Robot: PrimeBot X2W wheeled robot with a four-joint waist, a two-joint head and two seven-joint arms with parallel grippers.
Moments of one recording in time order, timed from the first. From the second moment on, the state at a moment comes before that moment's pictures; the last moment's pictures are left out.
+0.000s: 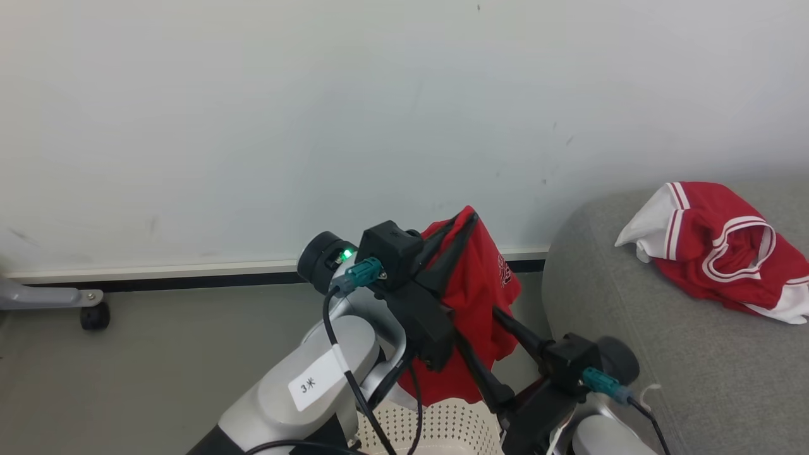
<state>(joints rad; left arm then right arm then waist) -0.76 0.04 -0.90 0.58 -0.68 -0.02 -0.21 -0.37 -0.09 0.60 0.50 0.27 0.12 -0.26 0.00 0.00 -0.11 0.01</state>
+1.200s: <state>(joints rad) -0.66 0.11 -0.87 0.54 -0.75 0.06 -0.22 -0.59 -0.21 0.69 0.59 0.40 0.12 -0.26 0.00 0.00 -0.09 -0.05</state>
